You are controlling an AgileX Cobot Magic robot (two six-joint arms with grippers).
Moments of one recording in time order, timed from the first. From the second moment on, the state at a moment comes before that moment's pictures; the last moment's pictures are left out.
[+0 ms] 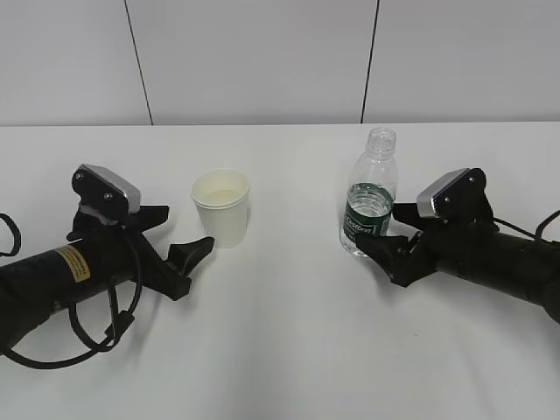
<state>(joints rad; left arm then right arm) -0.29 2.07 -0.61 0.43 -1.10 -0.02 0.02 2.12 -0.72 -0.68 -1.03 0.10</state>
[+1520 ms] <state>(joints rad) -0.30 1.63 -0.72 0.54 0.01 -0.28 0.01 1.83 -0.36 -0.46 -1.06 0.19</state>
